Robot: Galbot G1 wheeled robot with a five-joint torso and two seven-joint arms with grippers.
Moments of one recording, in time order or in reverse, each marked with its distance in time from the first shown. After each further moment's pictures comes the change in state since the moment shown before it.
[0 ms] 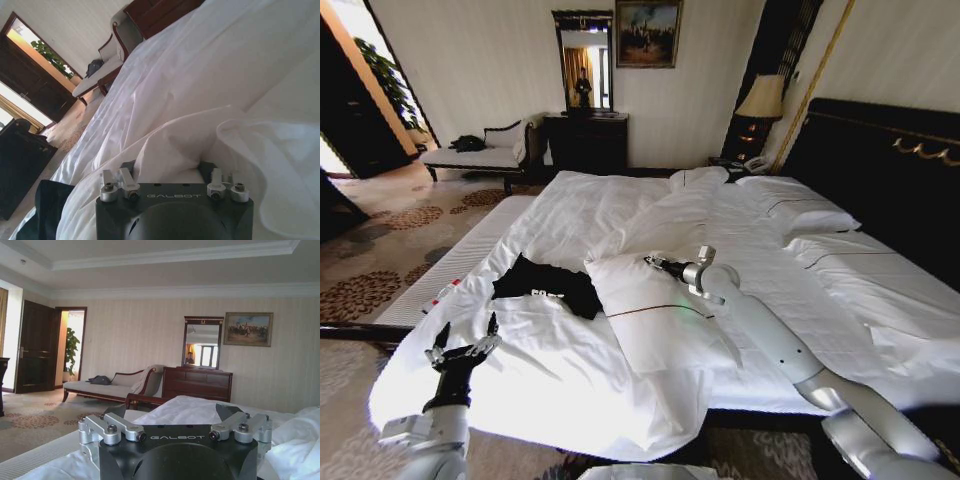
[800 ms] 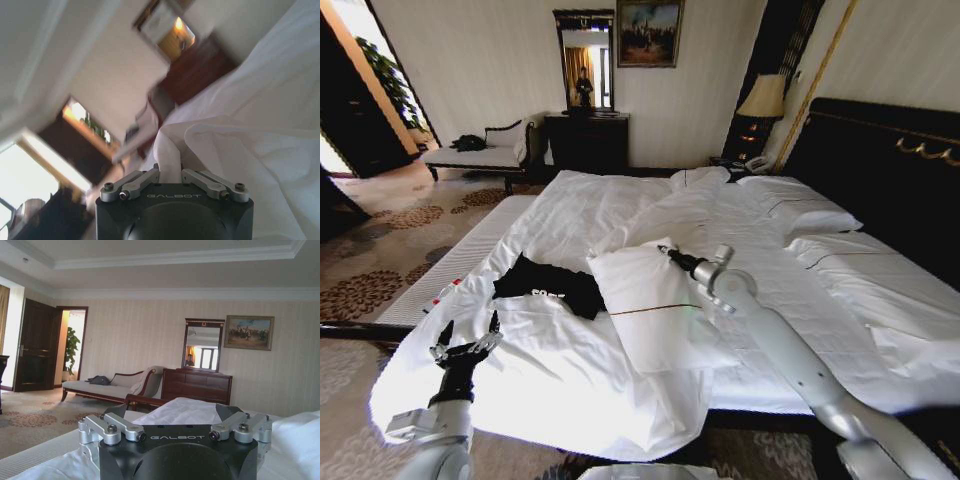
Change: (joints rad) left arm -0.037 0.010 0.011 0.022 -0.017 0.002 -0.002; right arm -0.319 -0.060 0.347 0.338 -0.012 0.193 -0.082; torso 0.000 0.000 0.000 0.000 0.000
